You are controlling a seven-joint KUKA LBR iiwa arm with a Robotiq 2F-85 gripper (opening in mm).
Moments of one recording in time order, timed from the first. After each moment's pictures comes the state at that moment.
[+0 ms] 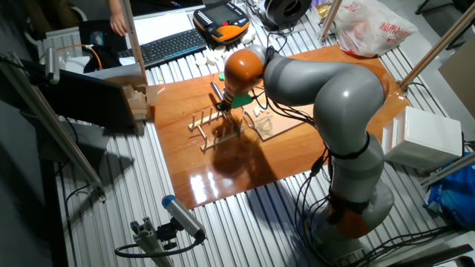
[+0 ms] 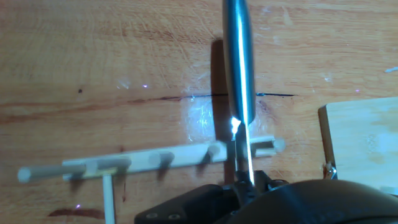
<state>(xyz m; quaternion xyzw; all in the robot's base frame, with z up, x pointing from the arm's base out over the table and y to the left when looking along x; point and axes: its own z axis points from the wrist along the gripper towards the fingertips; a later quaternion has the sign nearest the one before) 0.589 0.221 0.104 -0.04 0.99 0.00 0.10</state>
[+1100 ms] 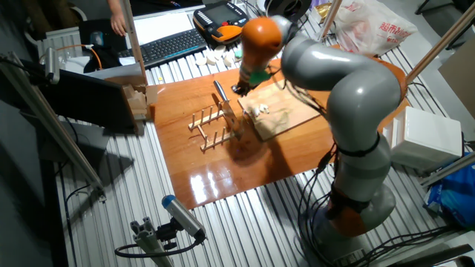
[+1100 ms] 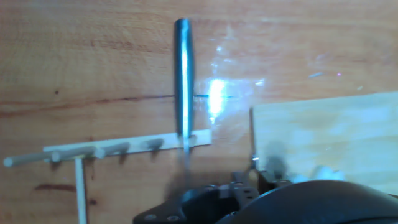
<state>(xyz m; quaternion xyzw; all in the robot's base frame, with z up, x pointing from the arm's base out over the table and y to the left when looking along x) 0.599 0.146 0.191 -0.07 1.00 0.01 0.05</state>
